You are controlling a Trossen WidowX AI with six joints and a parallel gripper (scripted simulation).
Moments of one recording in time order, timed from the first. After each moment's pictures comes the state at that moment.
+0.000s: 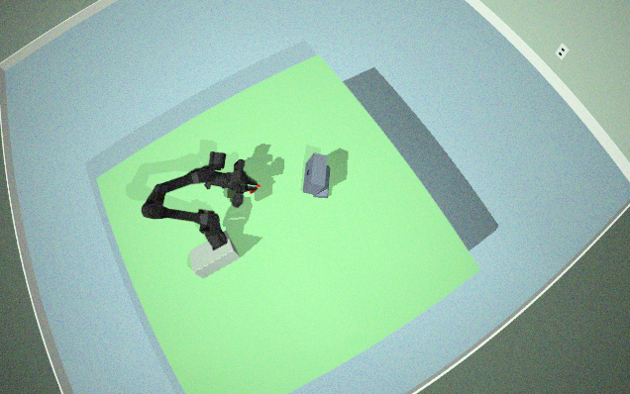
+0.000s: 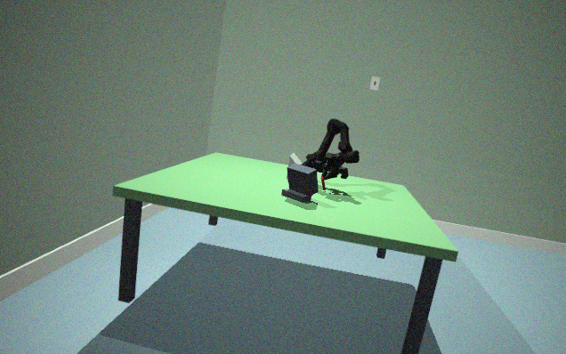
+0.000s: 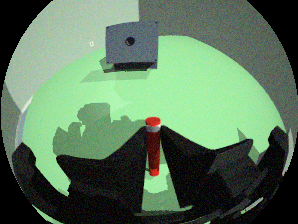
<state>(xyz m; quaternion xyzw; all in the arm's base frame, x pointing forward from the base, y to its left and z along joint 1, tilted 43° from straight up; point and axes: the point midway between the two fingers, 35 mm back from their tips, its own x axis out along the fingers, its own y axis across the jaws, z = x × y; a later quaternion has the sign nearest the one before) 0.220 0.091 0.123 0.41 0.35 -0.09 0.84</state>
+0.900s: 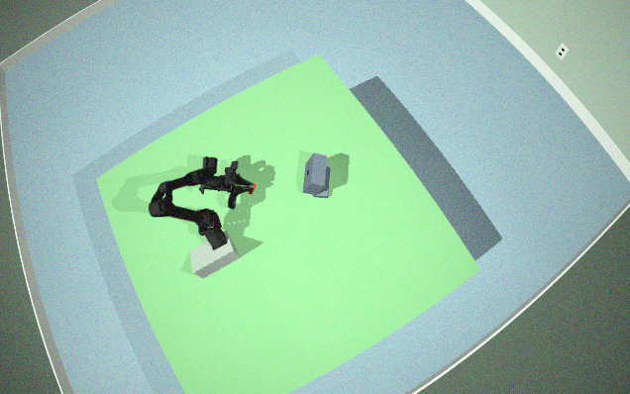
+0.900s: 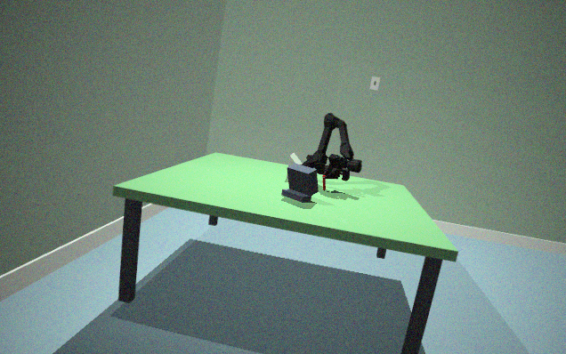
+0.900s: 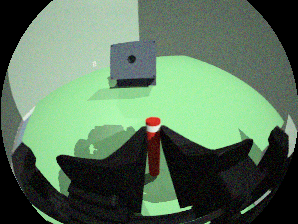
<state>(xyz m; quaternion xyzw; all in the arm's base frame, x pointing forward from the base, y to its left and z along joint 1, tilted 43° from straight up) 0.202 0.096 0.127 0.40 0.25 -0.14 0.87</state>
